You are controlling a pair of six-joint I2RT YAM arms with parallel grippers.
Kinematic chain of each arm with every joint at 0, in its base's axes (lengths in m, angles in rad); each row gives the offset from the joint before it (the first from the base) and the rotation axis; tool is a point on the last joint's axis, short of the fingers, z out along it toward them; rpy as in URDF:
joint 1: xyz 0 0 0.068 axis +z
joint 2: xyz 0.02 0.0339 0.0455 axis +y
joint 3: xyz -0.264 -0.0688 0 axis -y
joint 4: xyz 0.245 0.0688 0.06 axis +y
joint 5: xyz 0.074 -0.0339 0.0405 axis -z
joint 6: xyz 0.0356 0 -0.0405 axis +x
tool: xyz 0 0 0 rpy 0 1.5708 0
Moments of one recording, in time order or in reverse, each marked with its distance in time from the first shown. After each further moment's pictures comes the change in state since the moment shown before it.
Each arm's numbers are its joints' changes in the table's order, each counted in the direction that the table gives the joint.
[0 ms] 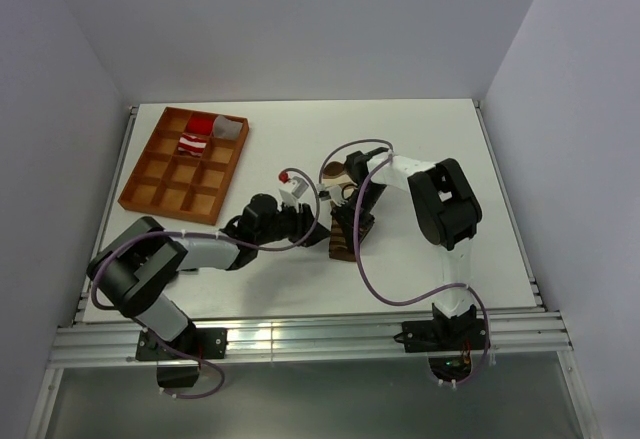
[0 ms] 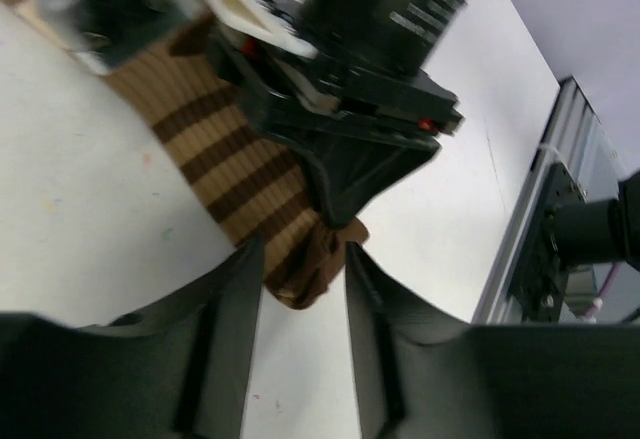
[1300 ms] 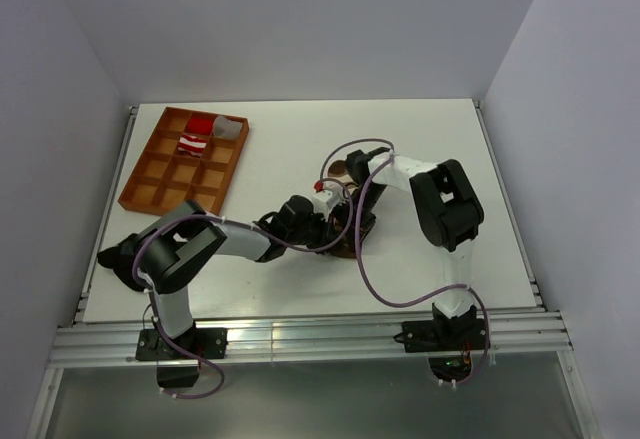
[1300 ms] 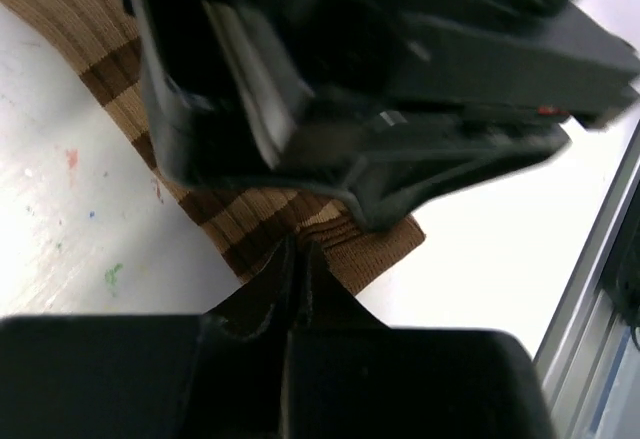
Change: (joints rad) left arm -0.120 0.240 0.200 0.185 -0.060 0.105; right arm 0.000 -0.005 -0.001 -0.010 0.030 0.028
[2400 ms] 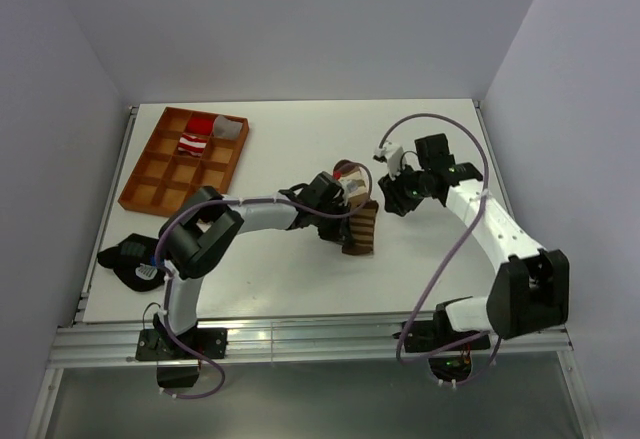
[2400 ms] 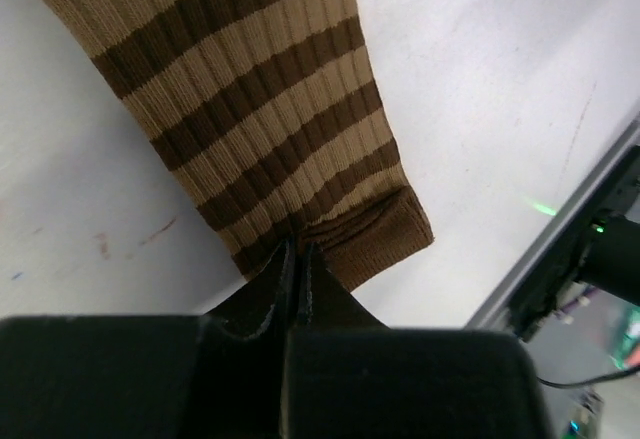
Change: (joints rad) left arm 0.005 0.163 0.428 0.578 0.064 -0.169; right arm -0.260 -0.682 -0.311 -0.333 0.163 -0.025
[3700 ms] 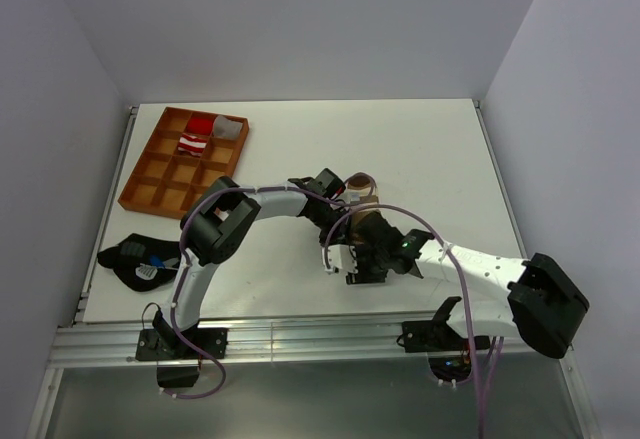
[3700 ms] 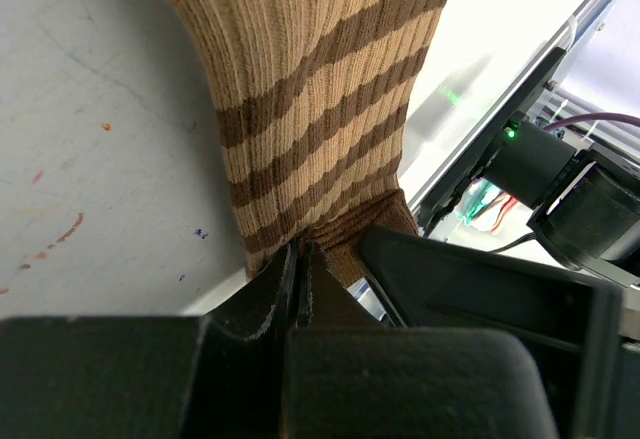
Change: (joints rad) left arm 0.052 0.201 0.231 0.332 0.398 -0.069; right arm 0.610 -0.177 -0.481 -0.257 0.199 -0.353
